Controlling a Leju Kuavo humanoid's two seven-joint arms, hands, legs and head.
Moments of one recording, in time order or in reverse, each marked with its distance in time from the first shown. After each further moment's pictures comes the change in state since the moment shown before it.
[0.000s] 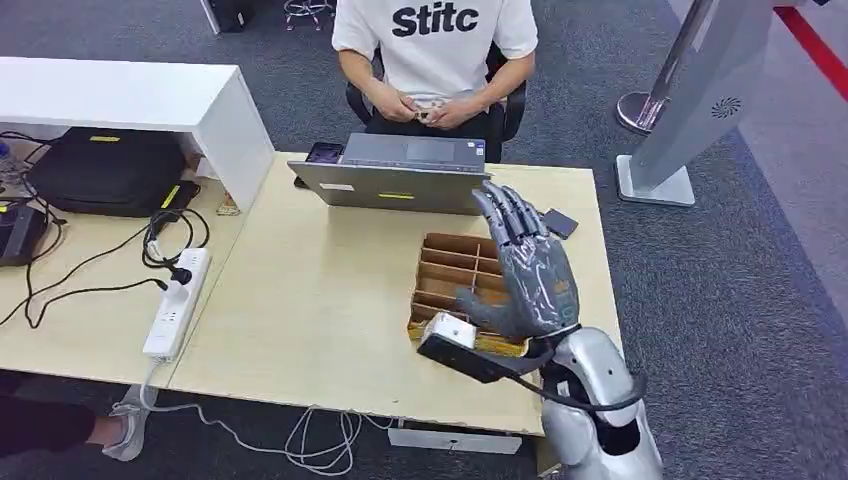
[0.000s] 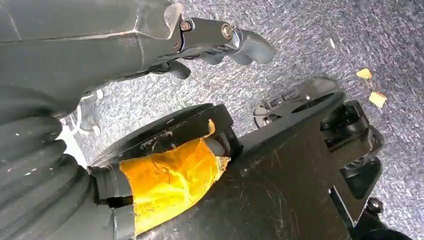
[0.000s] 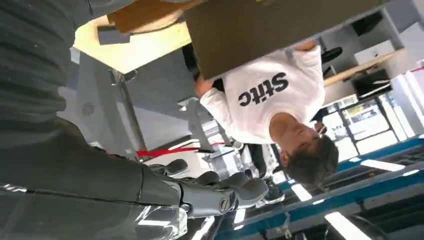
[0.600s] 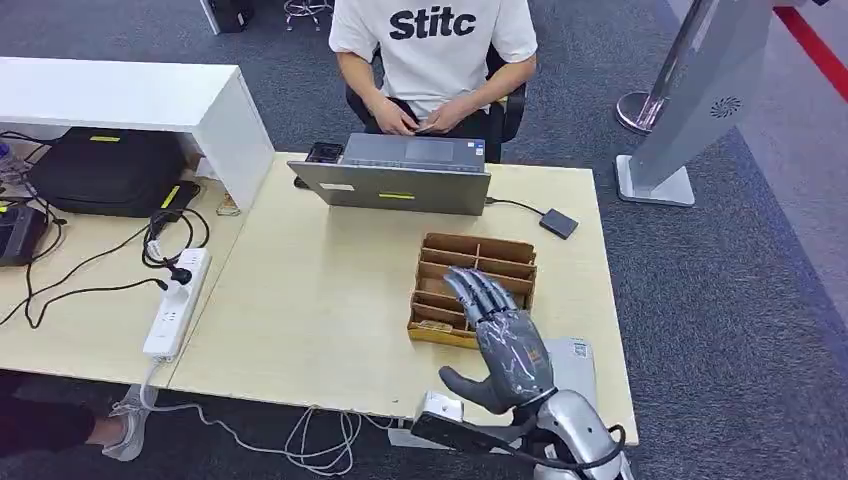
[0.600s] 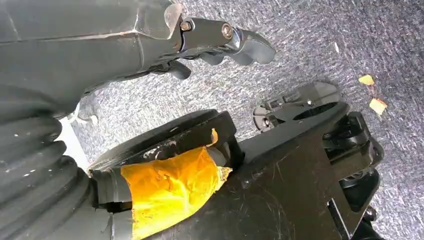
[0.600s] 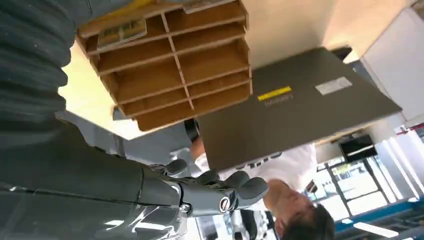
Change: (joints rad) left arm 0.001 0.001 0.032 0.000 0.020 0.016 -0.002; right arm 0.143 -0.086 0.081 0.044 -0.108 -0.014 -0.031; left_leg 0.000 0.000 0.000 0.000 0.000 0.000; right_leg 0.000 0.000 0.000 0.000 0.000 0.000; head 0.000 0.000
